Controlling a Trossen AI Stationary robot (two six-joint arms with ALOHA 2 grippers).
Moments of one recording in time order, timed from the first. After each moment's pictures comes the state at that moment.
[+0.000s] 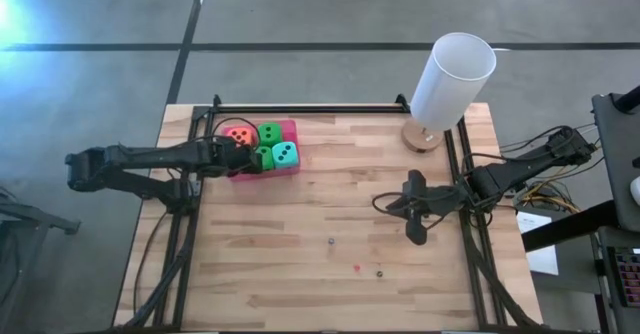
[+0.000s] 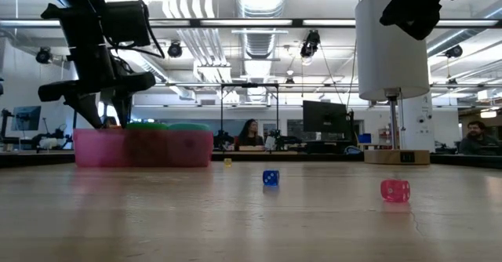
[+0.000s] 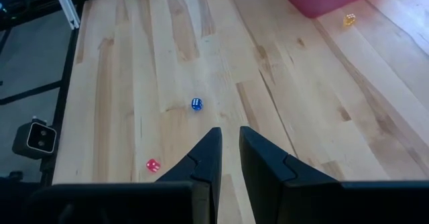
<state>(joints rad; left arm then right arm) 0.28 1.13 0.64 -0.83 -0.40 -1.28 0.39 0.98 0.78 -0.49 0.31 0.59</state>
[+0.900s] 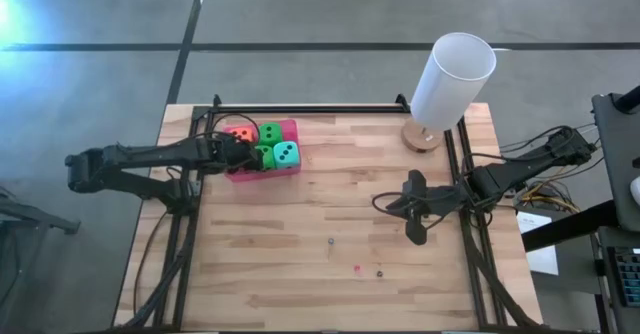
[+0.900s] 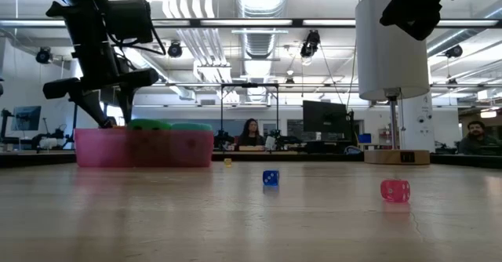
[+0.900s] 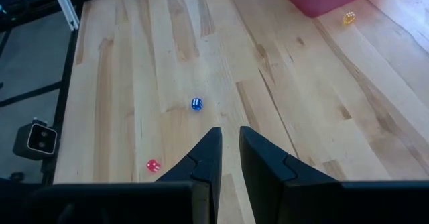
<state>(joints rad) 0.31 1.13 0.66 -0.83 -0.40 -1.28 0.39 0.98 0.78 -0.49 0.32 0.60</state>
